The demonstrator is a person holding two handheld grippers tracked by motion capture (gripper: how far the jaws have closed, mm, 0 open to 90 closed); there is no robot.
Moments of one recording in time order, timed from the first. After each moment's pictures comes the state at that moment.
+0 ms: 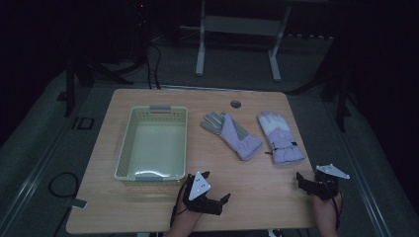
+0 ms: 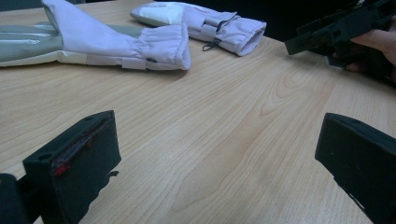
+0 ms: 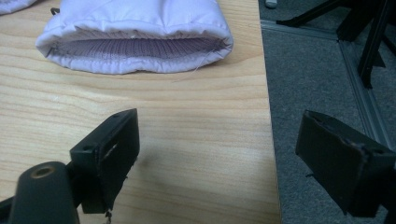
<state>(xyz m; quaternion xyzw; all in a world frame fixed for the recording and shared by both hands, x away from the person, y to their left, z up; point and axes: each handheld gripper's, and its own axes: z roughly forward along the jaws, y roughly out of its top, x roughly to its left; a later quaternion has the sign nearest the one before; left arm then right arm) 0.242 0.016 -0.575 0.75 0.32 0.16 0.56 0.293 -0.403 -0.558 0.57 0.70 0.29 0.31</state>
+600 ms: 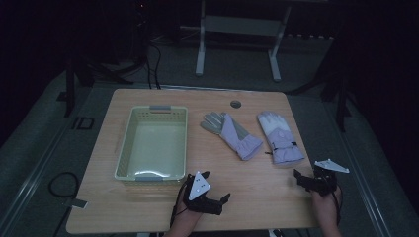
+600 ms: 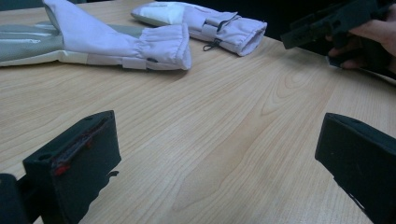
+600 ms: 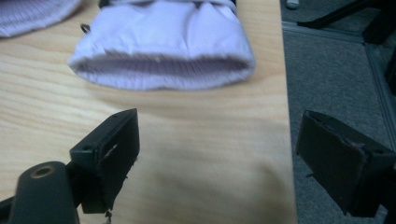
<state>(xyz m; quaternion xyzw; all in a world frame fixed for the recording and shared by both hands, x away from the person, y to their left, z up) 0.242 0.016 -0.575 0.75 0.32 0.16 0.56 0.305 -0.400 -0.548 0.56 0.72 0.31 0.28</state>
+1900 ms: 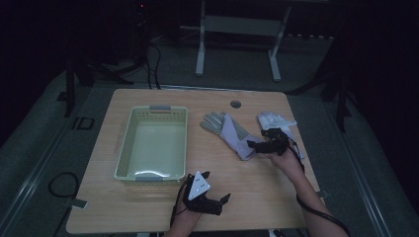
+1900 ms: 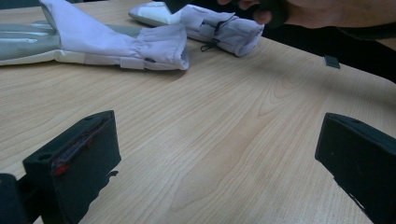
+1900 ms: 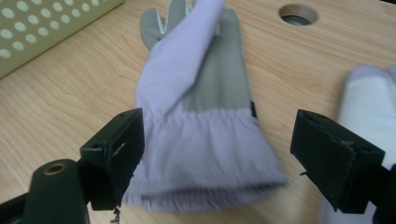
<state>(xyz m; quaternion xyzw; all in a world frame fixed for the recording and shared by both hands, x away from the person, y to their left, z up) 0.242 0.016 -0.576 0.75 0.32 0.15 0.56 0.423 -0.265 -0.510 0.38 0.83 0.38 0.16</state>
